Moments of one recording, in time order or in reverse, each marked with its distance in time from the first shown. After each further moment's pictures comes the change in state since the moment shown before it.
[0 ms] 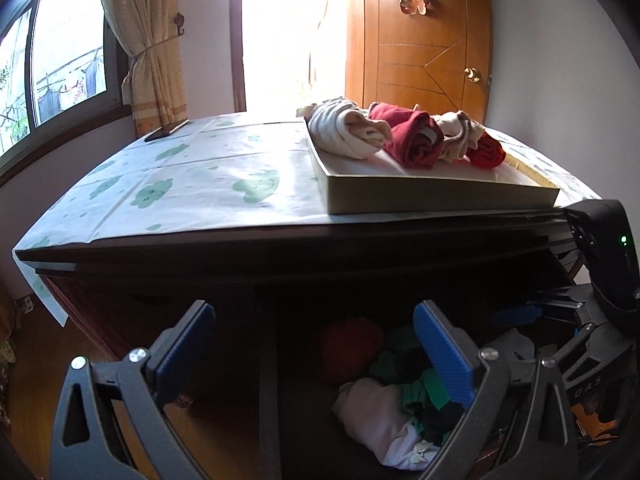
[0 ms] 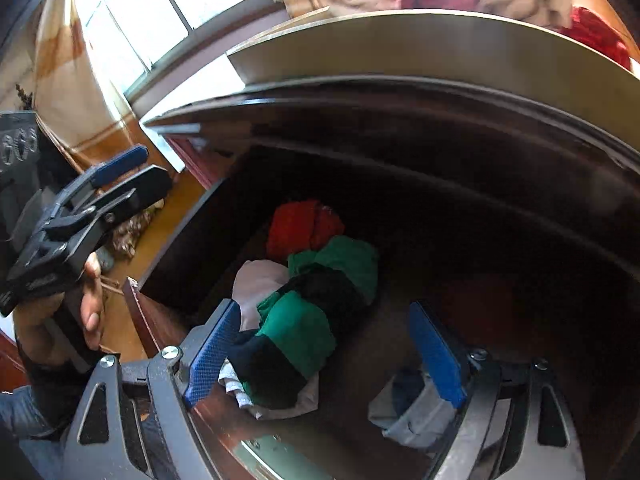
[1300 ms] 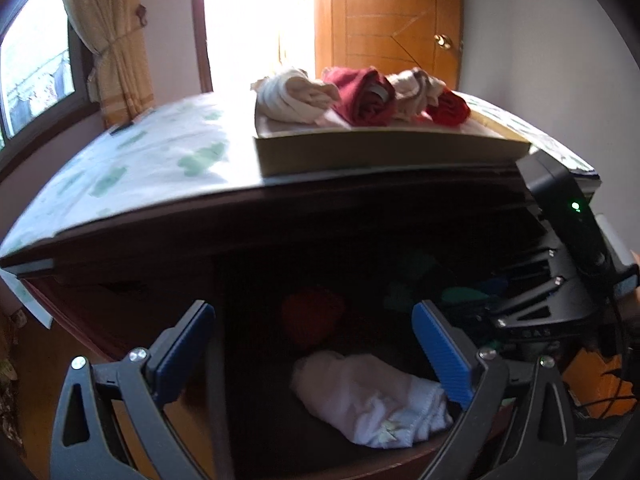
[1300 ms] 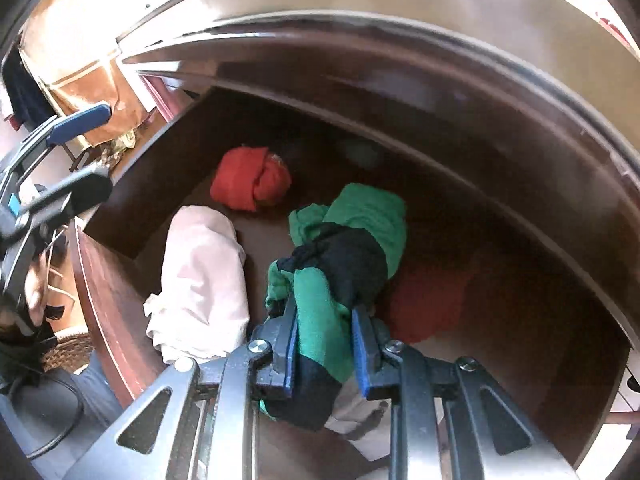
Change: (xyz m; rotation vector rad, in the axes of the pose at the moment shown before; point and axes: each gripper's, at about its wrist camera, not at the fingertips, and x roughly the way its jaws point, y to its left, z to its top) left arm 0.009 -0.034 -0.011 0.072 0.124 -0.090; right arm 0.008 -0.035 0.003 -0.135 0.150 -0.127
